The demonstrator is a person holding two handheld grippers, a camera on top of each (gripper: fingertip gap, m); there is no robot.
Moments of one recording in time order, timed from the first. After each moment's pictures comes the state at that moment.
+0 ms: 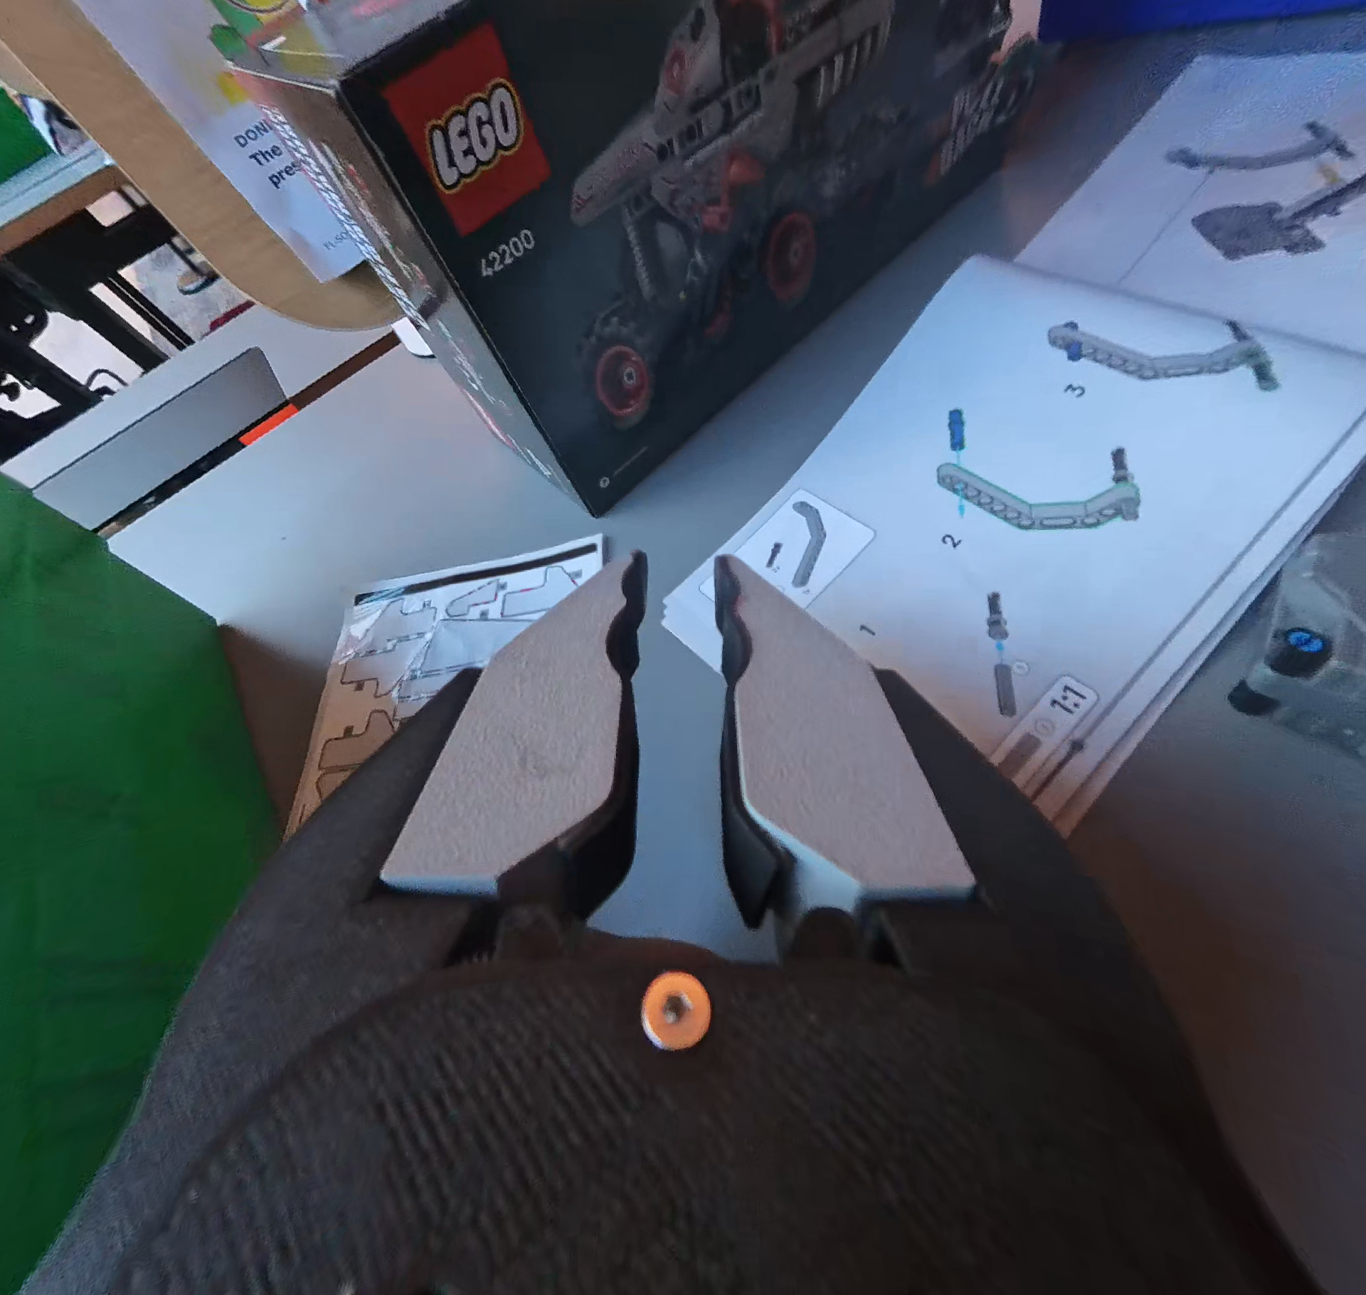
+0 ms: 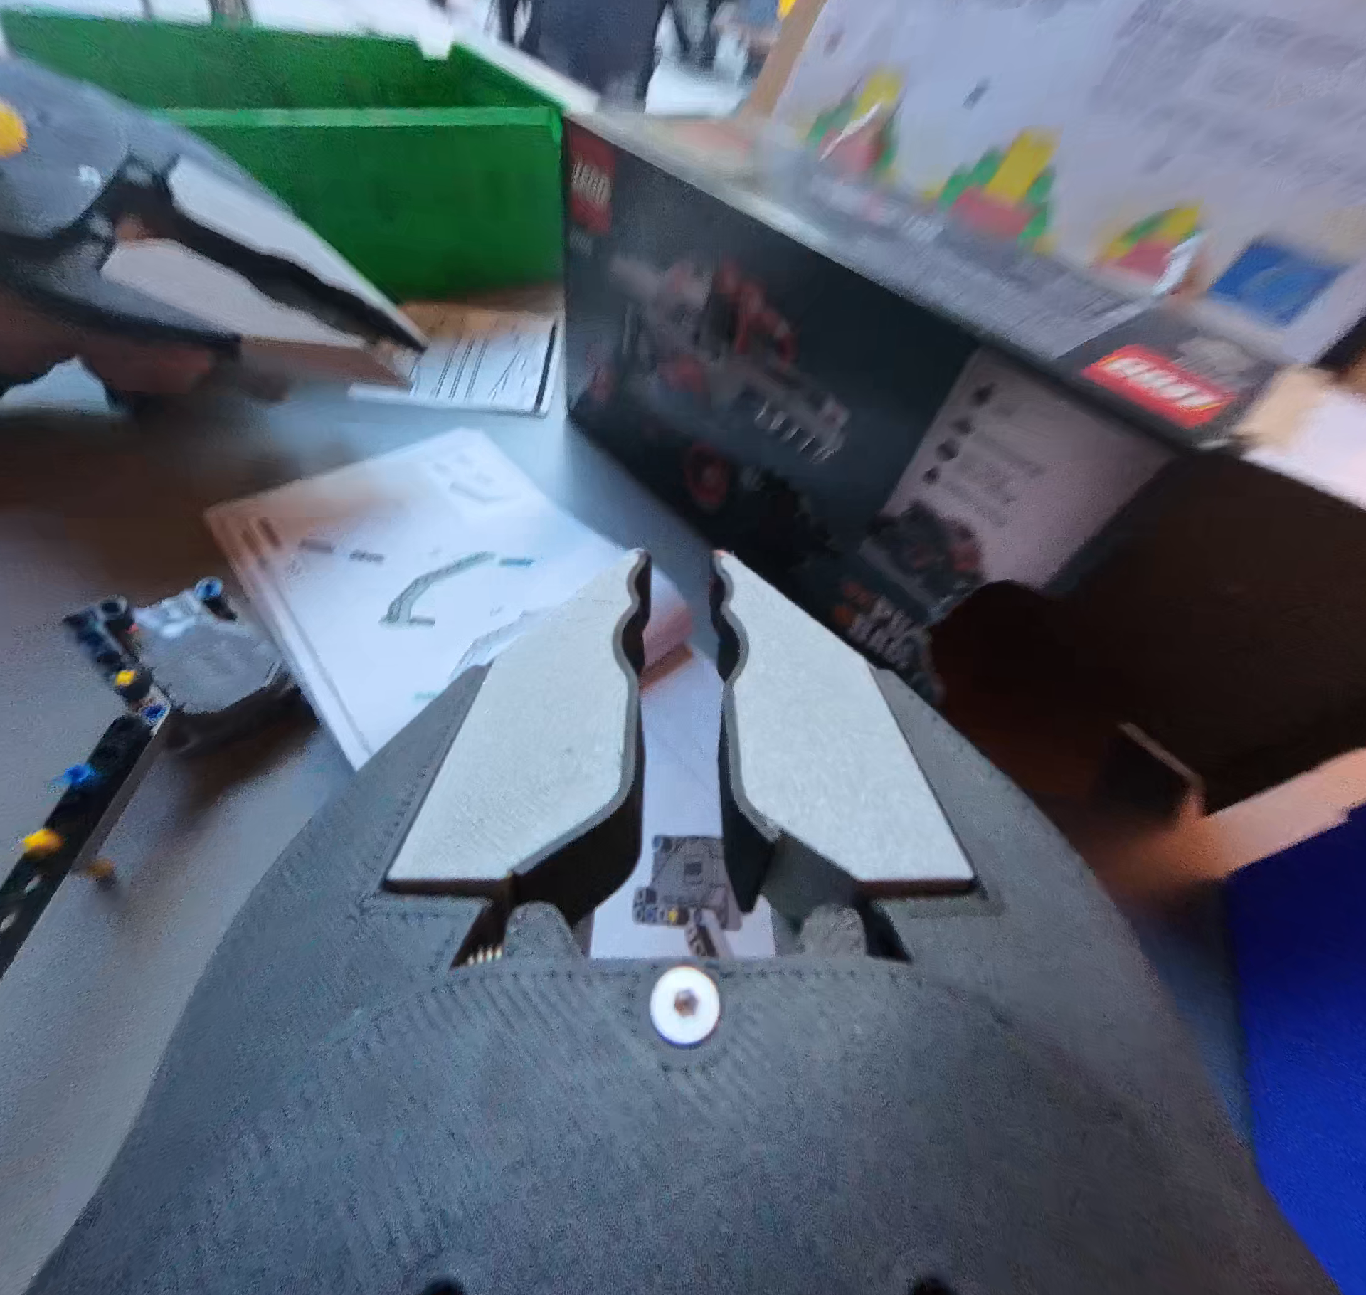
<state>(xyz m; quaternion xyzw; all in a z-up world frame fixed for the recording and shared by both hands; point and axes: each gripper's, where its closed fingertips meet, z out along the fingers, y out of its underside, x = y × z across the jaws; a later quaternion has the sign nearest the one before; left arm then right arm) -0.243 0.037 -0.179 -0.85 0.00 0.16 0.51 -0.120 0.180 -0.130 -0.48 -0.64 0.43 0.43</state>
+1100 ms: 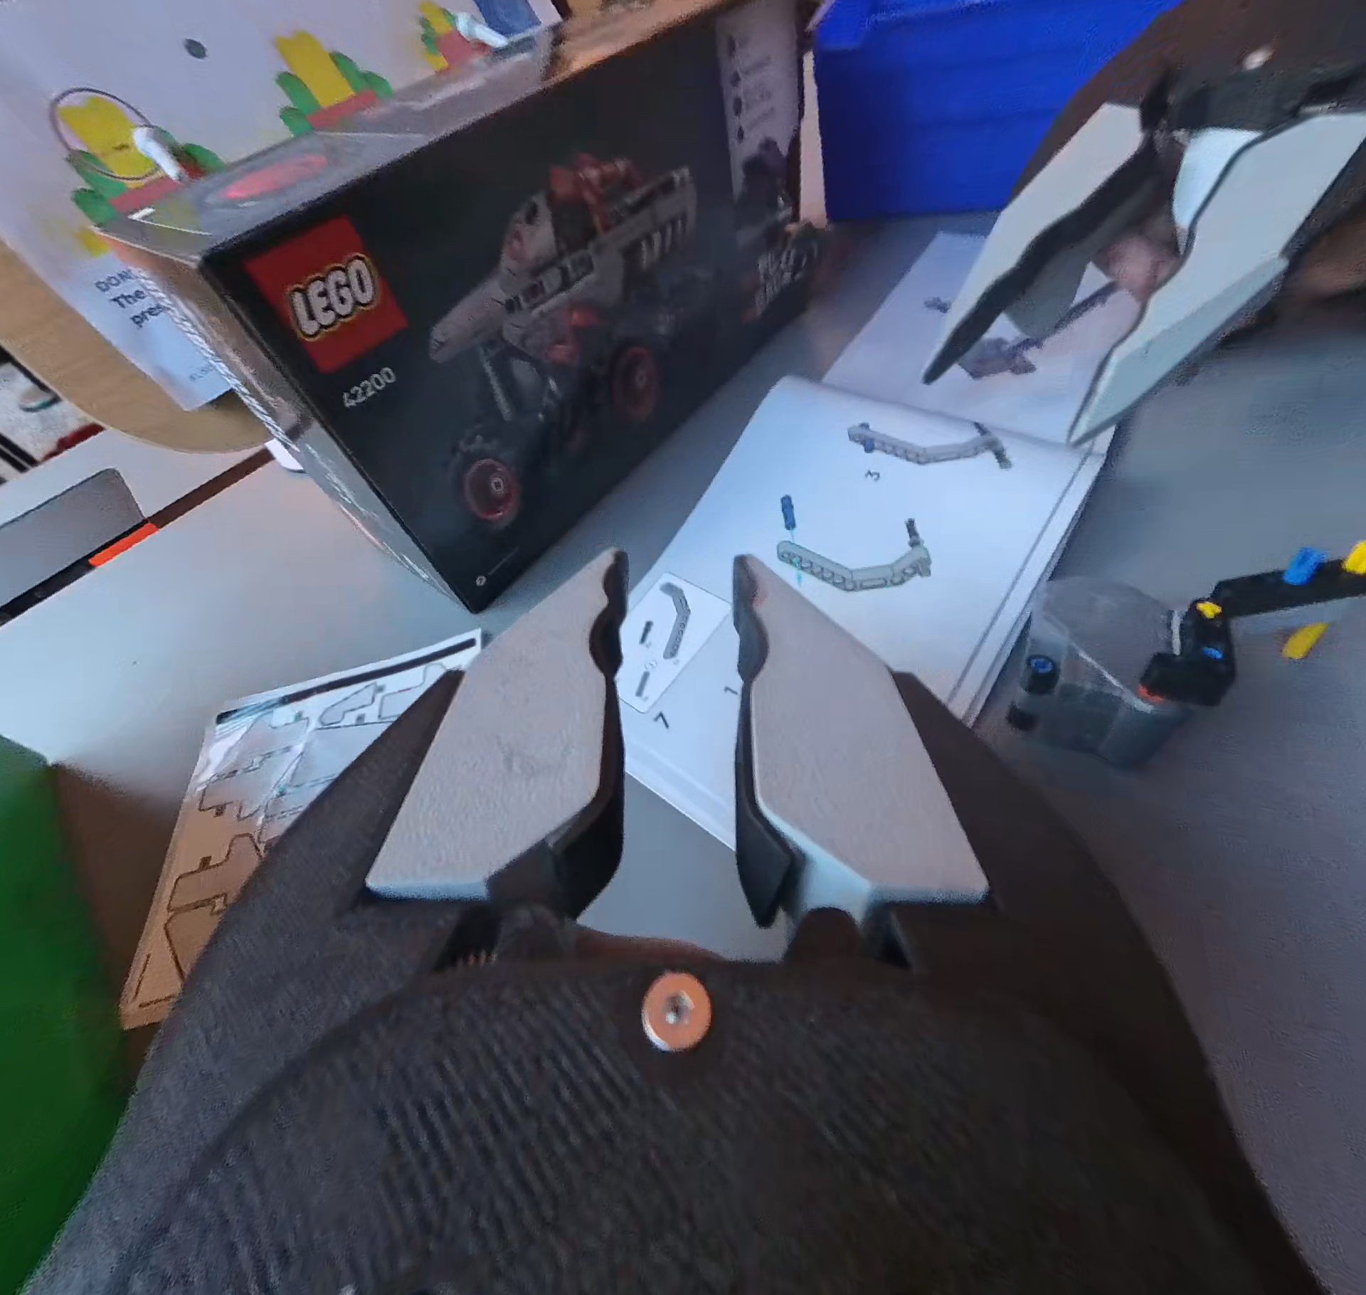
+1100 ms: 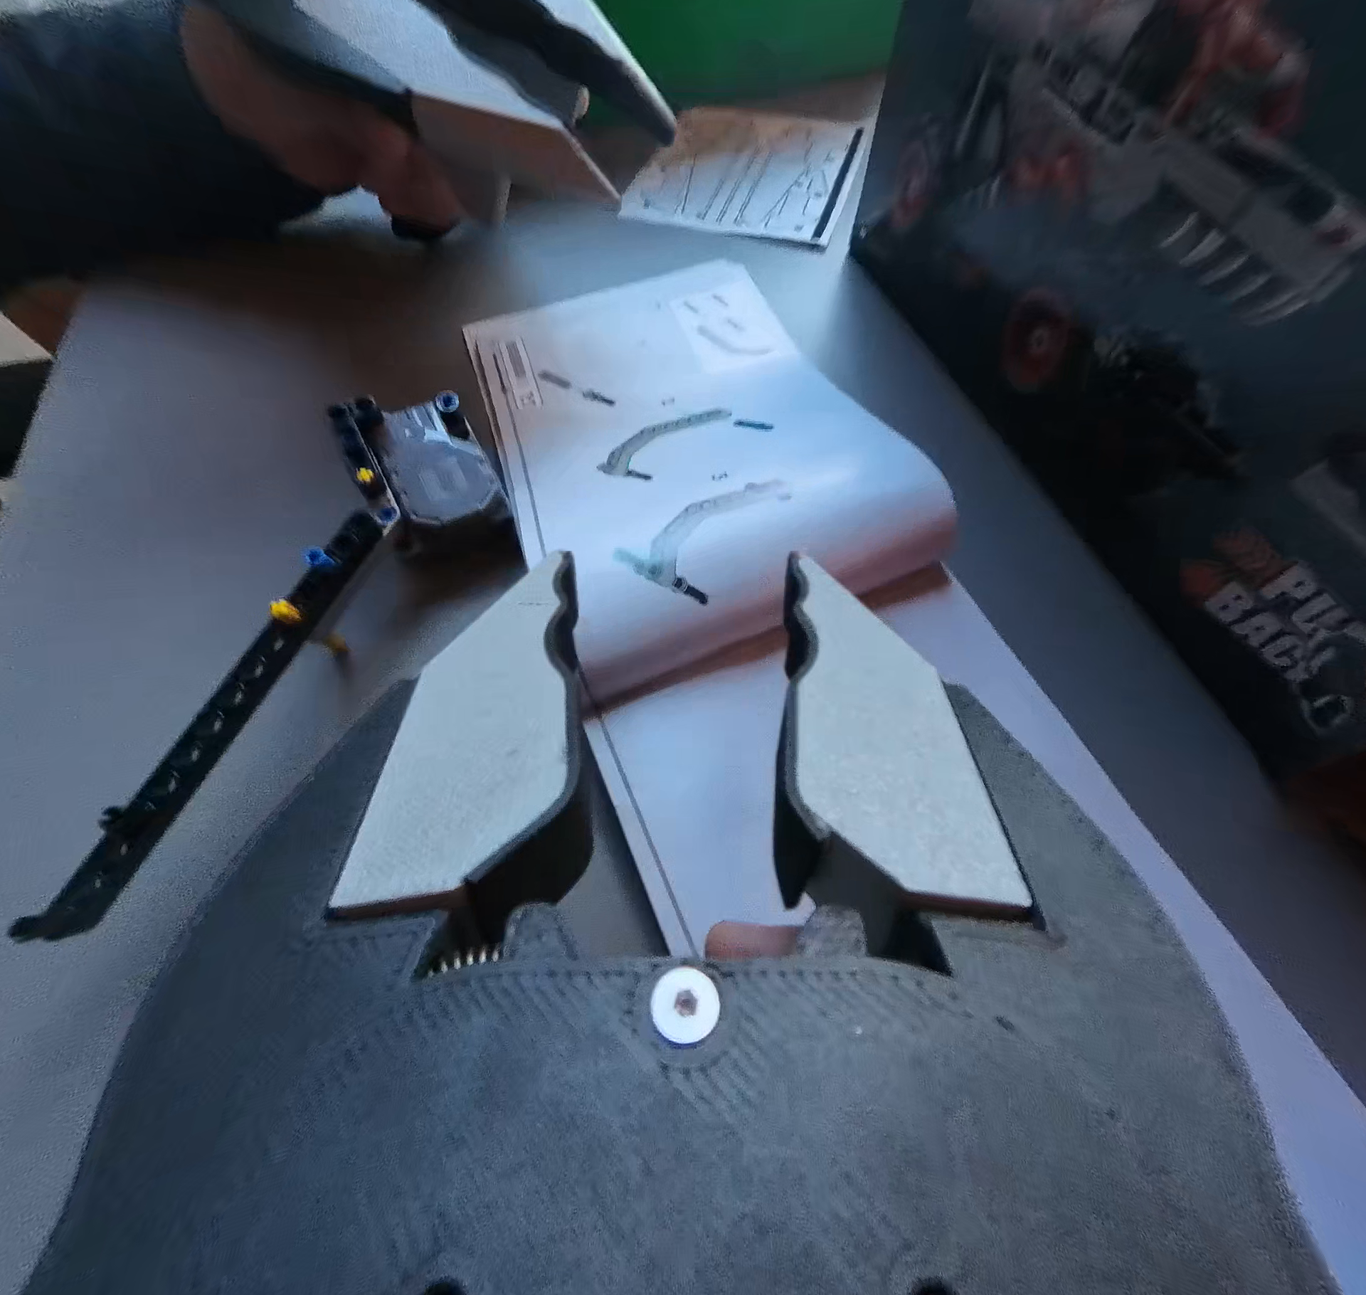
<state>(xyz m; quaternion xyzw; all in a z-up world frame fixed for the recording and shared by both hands) -0.199 0.049 -0.161 -0.82 0.05 0.08 0.57 -0.098 0.121 -0.192 -0.42 -0.76 0.45 0.22</state>
